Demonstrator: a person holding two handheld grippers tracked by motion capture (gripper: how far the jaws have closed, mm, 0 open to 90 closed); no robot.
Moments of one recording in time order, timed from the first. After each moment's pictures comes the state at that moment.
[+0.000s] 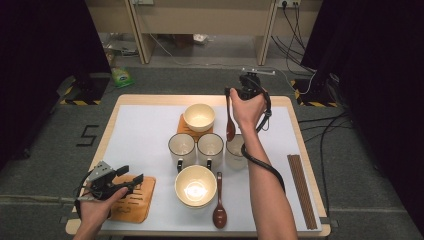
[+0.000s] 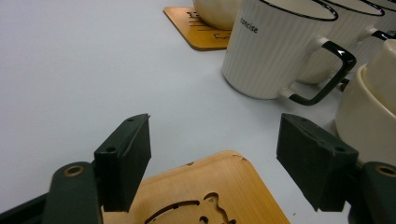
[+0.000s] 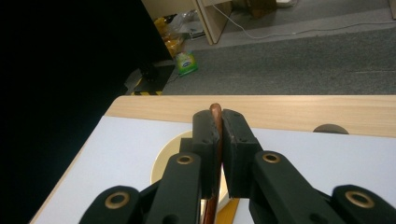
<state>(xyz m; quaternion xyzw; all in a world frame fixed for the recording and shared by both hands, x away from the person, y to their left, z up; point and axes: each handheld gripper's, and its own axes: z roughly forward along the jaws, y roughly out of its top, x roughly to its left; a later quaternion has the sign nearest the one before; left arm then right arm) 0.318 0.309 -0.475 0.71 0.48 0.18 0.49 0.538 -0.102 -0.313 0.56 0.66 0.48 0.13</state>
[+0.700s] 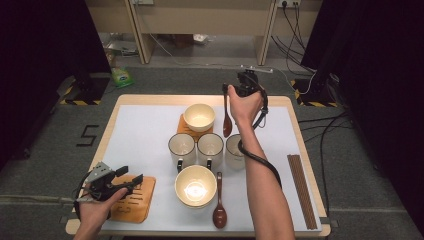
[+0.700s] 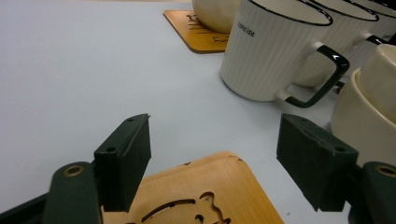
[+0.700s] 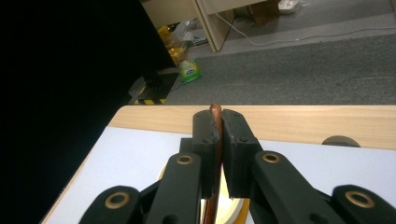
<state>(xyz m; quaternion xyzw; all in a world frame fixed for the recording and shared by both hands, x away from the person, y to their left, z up) 0.315 0.307 -0.472 0.70 0.48 0.18 0.50 0.549 -0.096 -0.314 0.56 0.65 0.49 0.13</state>
